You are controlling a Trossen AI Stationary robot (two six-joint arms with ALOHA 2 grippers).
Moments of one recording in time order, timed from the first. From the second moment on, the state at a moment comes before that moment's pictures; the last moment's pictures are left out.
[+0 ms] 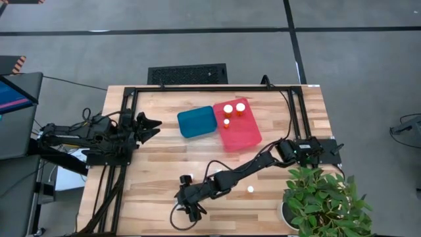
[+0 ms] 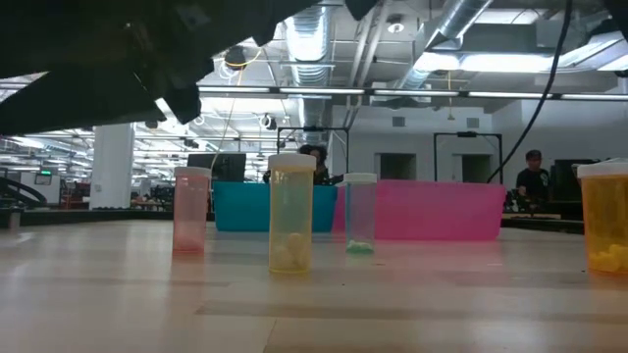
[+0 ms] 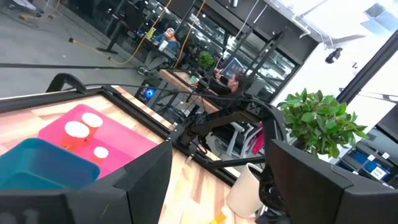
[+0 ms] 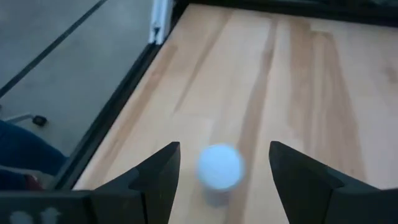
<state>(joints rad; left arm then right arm) -0.07 0.31 0.38 0.03 -0.22 -0.61 0.39 2.39 1.88 -0.04 0.04 0.10</state>
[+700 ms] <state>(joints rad) -0.07 0.31 0.38 0.03 -0.22 -0.61 0.38 2.39 1.88 -0.04 0.02 0.10</state>
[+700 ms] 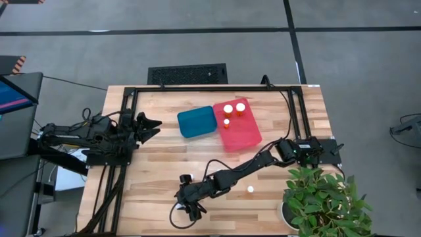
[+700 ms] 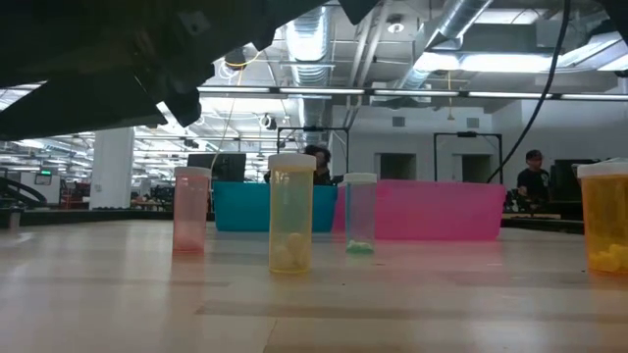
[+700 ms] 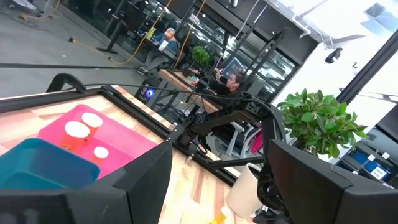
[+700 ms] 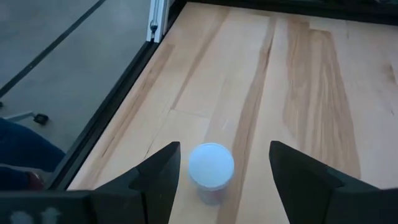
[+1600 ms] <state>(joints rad) -0.07 0.31 0.38 0.03 -0.22 -0.61 0.36 2.42 1.91 -0.04 -0.06 0.07</state>
